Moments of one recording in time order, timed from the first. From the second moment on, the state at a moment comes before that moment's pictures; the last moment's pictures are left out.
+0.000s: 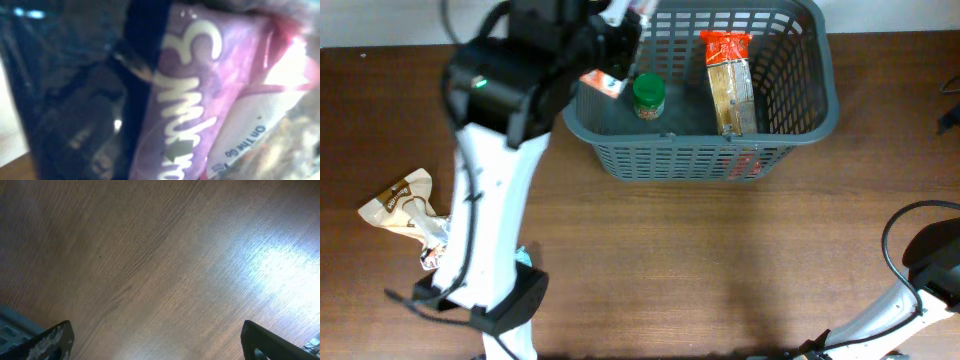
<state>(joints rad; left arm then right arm) -0.46 2.00 2.73 -1.29 0.01 0.12 -0.64 2.11 2.34 -1.62 0.04 0.31</state>
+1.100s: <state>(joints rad) -0.46 2.42 2.73 -1.34 0.18 0.18 -0.64 2.11 2.34 -1.62 0.04 0.31</state>
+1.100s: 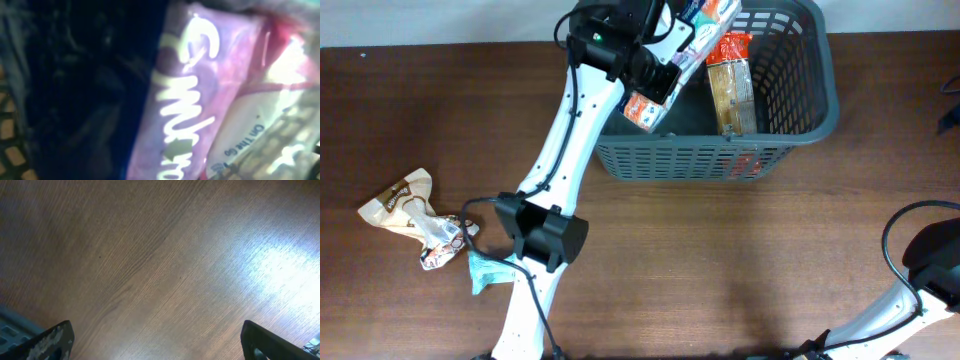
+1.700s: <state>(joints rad) -0.46 2.45 2.73 -1.35 0.19 0.18 -0.64 2.11 2.34 -1.62 0.04 0.31</state>
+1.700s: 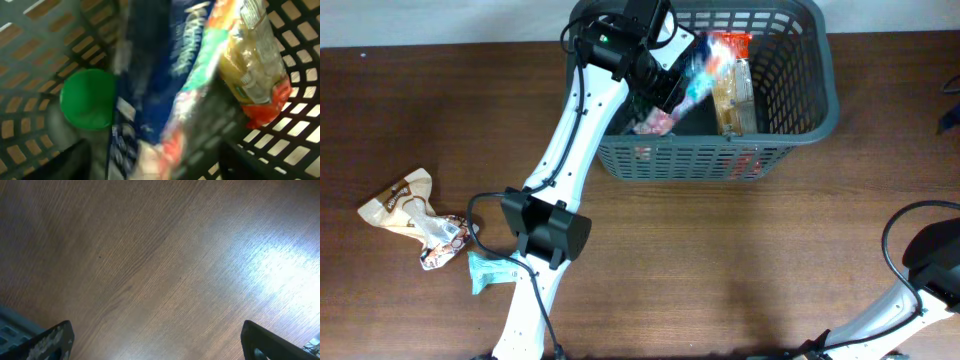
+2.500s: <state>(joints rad) -0.26 1.94 2.87 -1.49 -0.01 0.07 -0.64 2.11 2.34 -1.62 0.04 0.31</state>
